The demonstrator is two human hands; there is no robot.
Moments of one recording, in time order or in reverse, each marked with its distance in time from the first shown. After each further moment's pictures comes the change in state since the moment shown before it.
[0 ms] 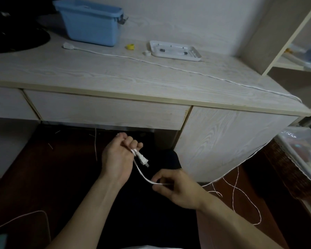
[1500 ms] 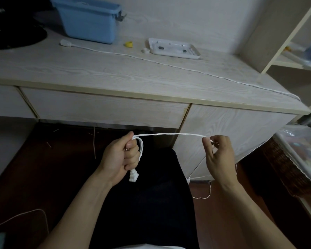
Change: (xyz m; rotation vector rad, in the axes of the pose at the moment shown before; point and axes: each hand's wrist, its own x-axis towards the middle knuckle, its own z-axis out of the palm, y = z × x) left_hand -0.012 0.017 -0.002 0.373 -0.202 -0.236; right_hand -0.012 0.046 -0.067 -0.241 0.907 0.379
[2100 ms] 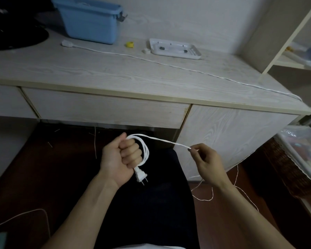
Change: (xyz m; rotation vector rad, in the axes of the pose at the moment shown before) left_hand 0.006 -0.007 0.002 -0.475 0.011 -0.101; right_hand -0.014 -0.005 0.011 0.227 -0.372 0.052
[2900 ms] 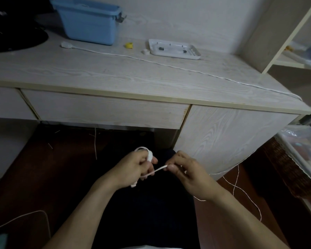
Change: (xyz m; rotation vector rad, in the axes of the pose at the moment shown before) left_hand 0.005 -0.013 -0.017 1.419 -0.186 0.103; right_hand -0.017 -0.026 0.020 -0.123 -0.378 -0.394
